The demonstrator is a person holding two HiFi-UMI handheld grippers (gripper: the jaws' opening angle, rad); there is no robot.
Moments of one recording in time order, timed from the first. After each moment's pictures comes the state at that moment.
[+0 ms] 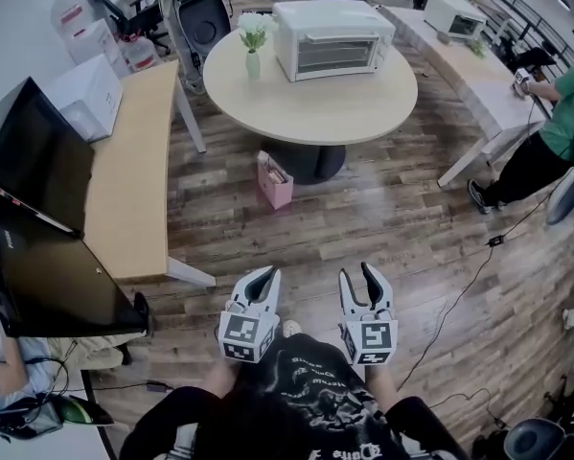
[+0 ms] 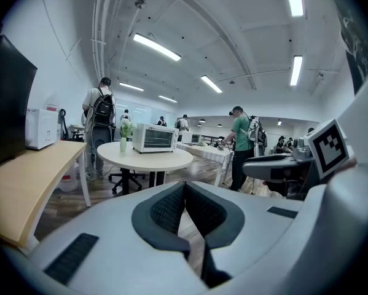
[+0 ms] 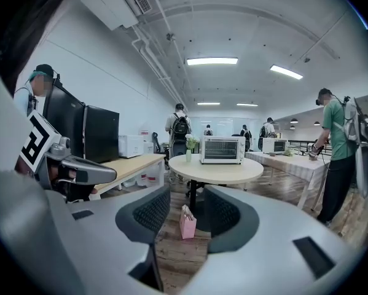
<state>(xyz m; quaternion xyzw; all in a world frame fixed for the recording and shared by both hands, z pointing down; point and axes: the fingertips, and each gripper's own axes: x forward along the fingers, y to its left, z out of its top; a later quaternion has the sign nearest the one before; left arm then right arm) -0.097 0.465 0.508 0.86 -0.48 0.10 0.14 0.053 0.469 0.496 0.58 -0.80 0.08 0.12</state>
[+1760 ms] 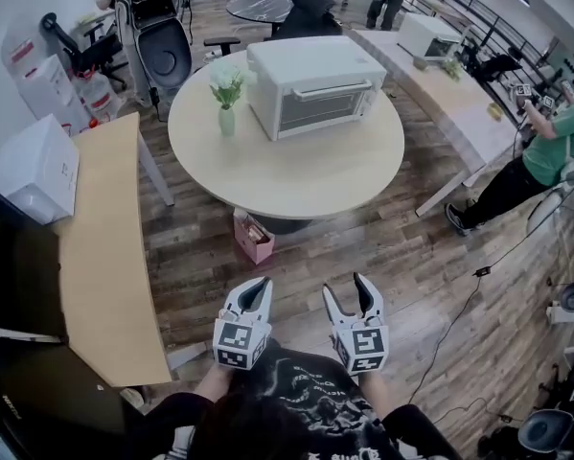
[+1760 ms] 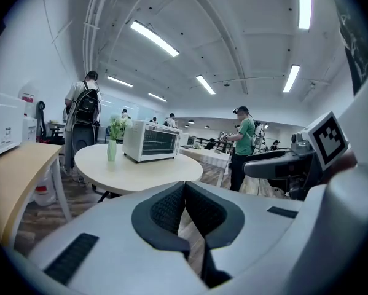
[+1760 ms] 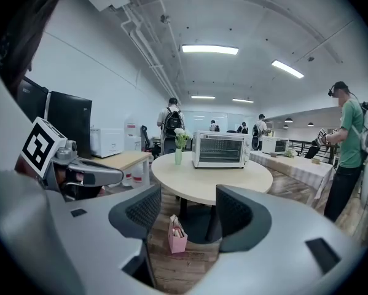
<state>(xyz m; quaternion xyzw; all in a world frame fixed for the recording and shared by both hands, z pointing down) -0.151 0.159 0.517 0.90 -0.41 0.09 0.14 -0.012 0.183 0.494 0.61 -0.77 0.10 0.15</state>
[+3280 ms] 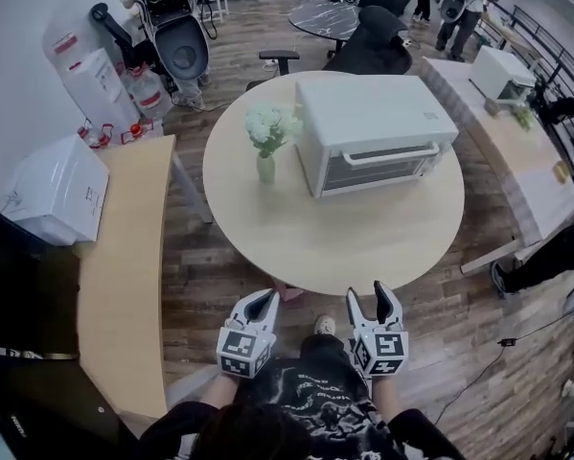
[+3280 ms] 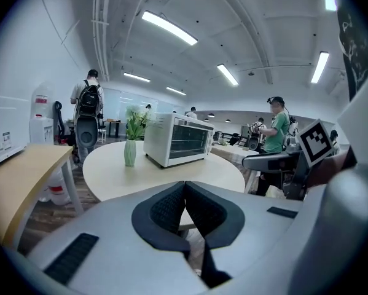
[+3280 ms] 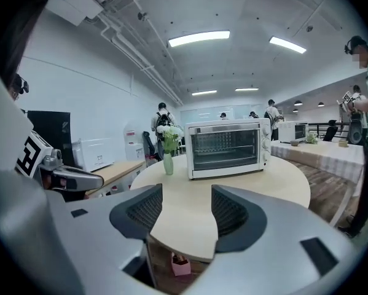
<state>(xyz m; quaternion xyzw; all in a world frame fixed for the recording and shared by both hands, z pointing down) -0.145 -0.084 0.537 0.85 -0.49 0.12 0.17 0.040 -0.104 0.528 0.56 -0.81 0.14 0.11</state>
